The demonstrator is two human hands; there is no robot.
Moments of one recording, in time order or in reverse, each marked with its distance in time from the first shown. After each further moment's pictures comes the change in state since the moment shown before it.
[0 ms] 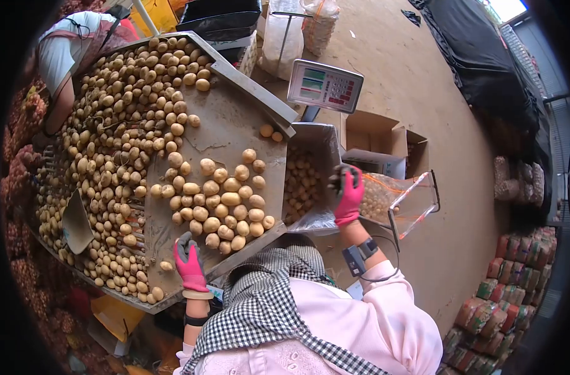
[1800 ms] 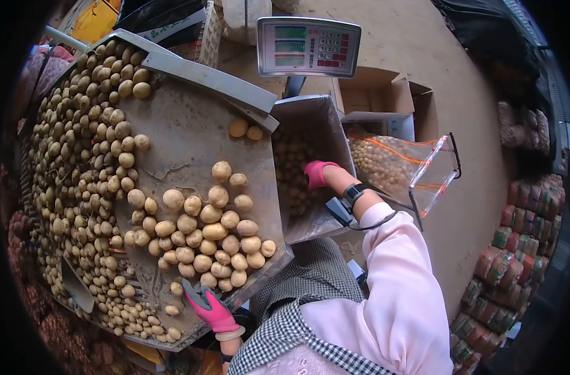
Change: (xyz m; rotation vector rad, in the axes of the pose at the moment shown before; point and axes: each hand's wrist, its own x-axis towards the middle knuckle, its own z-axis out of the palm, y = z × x) left_hand -0.029 0.000 0.047 0.672 0.080 0.129; right_hand 0.131 0.195 -0.032 -1.821 -1.451 0.509
